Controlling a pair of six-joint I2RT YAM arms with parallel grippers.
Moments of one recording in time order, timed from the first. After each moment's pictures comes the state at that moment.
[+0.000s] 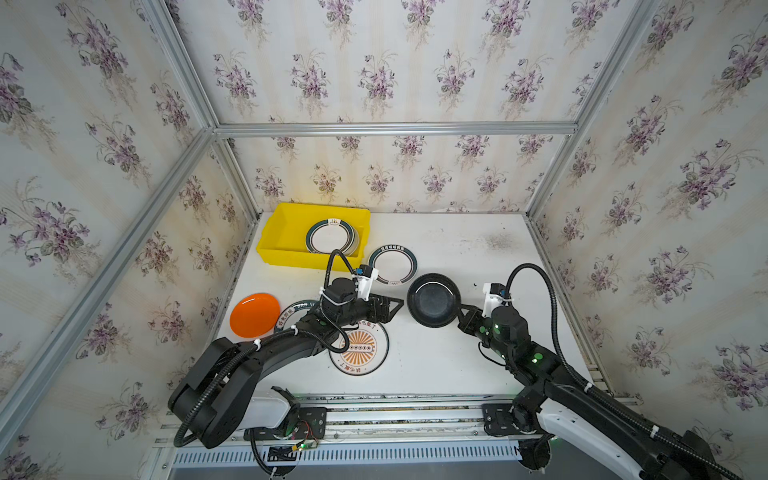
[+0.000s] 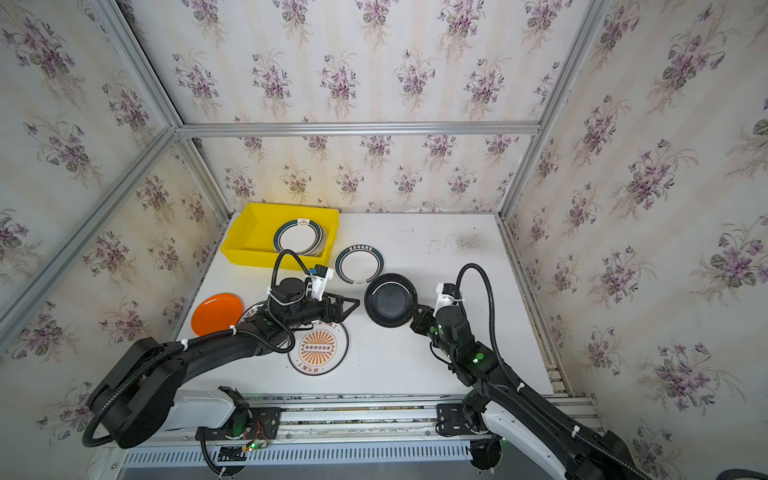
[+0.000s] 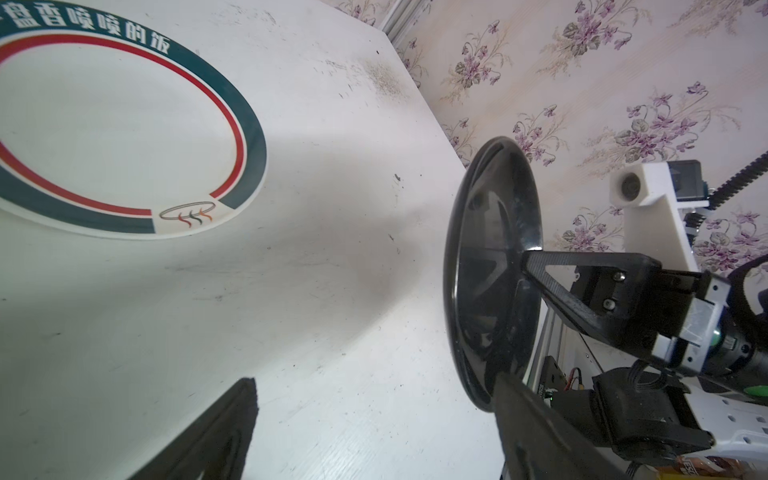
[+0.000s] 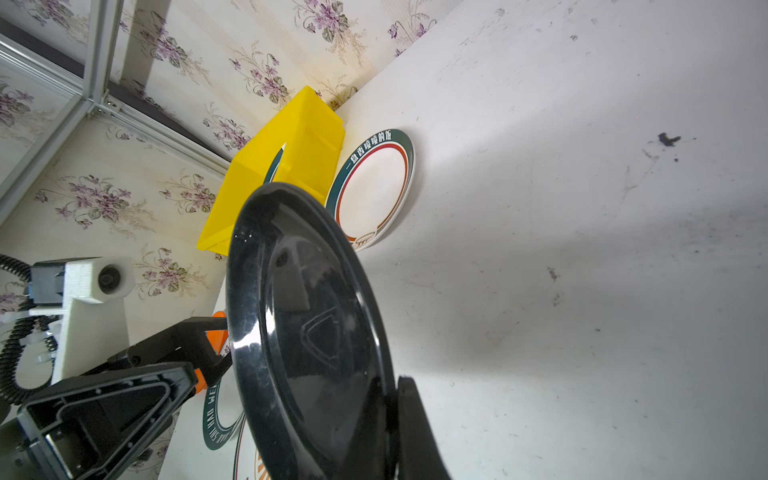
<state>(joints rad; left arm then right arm) -0.59 1.36 0.56 0.38 0.42 -0.54 0.58 0.71 0.32 -0.03 0.08 0.86</state>
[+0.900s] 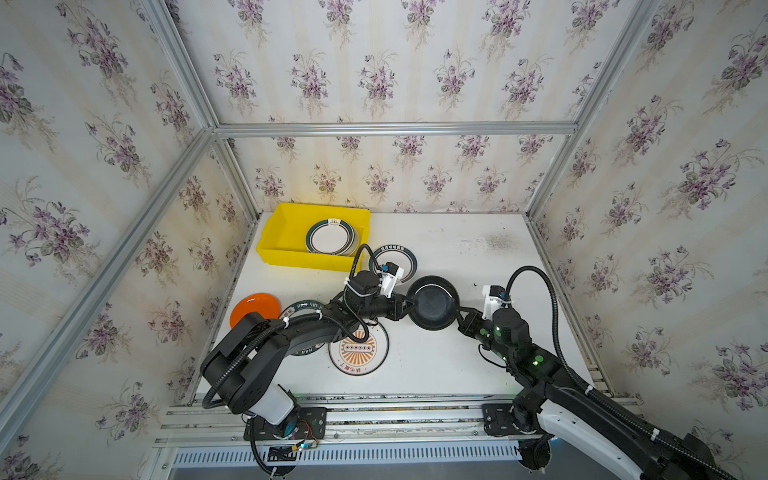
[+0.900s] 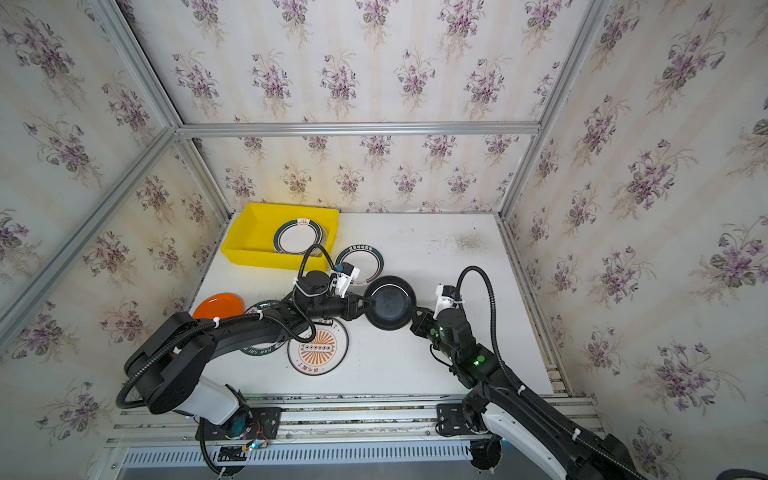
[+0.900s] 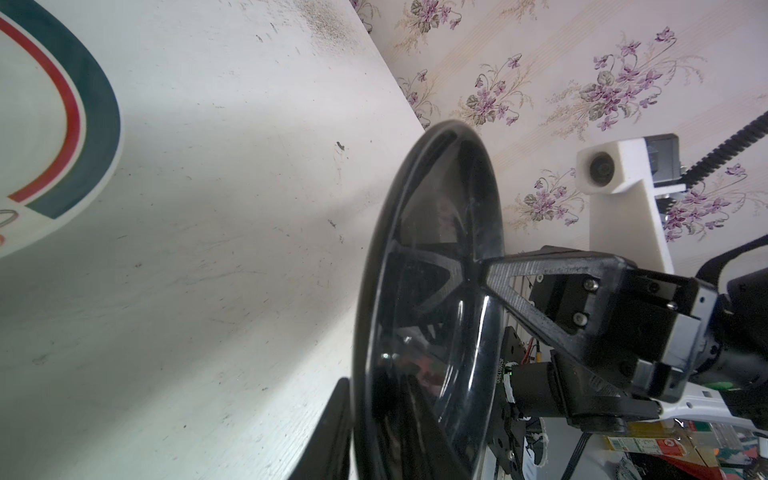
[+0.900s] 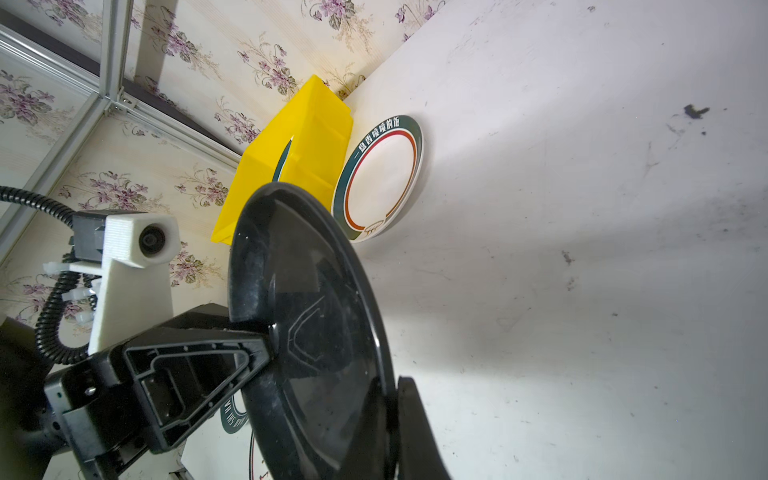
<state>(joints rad) -0.68 1.56 0.73 0.38 0.50 -0.57 0.57 0.71 0.30 -0.02 0.04 0.88</state>
